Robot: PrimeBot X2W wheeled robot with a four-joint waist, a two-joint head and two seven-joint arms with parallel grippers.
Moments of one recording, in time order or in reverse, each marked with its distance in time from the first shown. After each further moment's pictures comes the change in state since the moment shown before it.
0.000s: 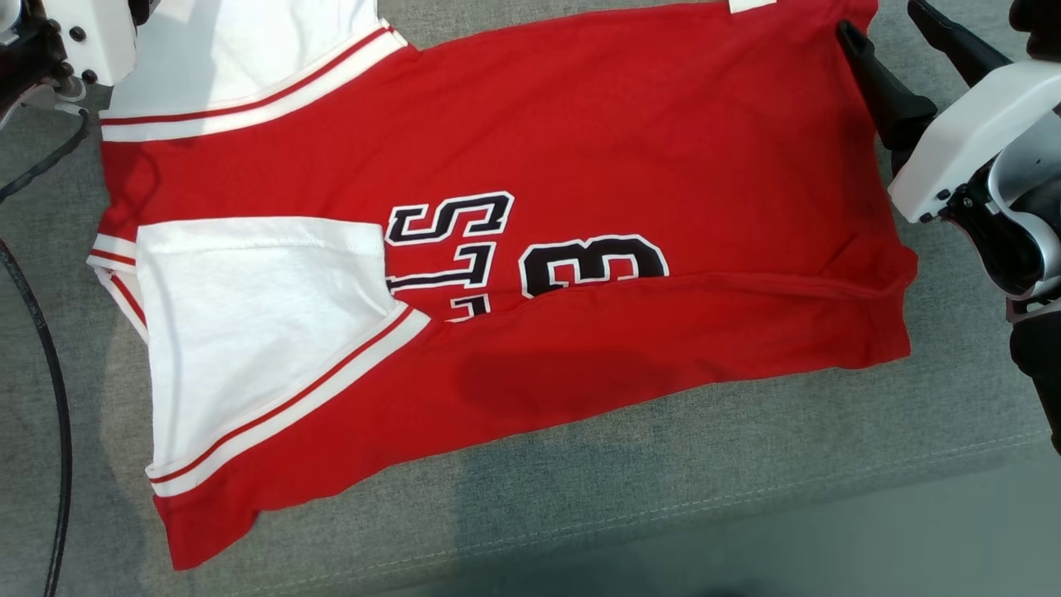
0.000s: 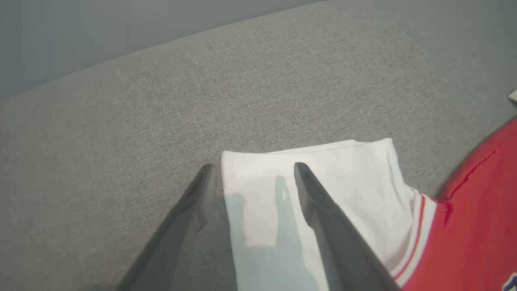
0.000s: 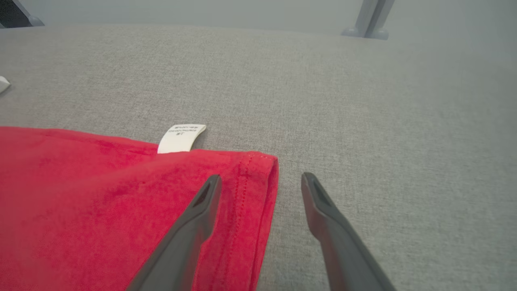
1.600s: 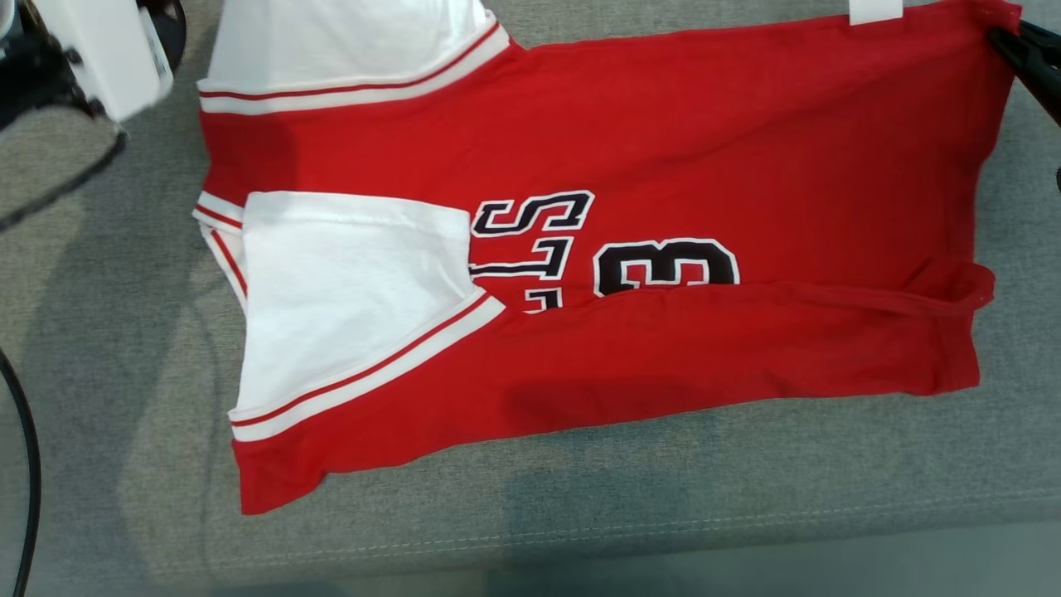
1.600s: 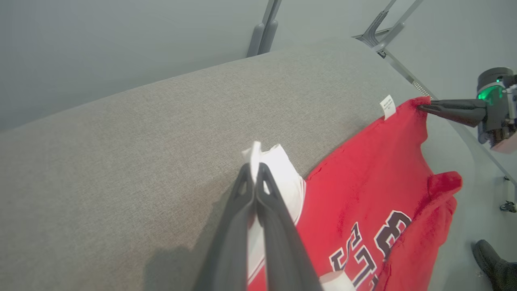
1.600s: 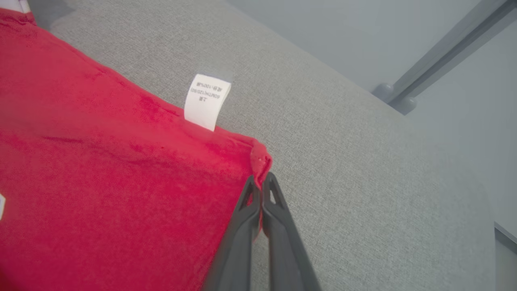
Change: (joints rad) left arm 0.000 0.133 -0.123 -0.348 -0.411 0.000 0.003; right arm -0.117 -0.552 0.446 -0.240 0.217 0.001 -0.047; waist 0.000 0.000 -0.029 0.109
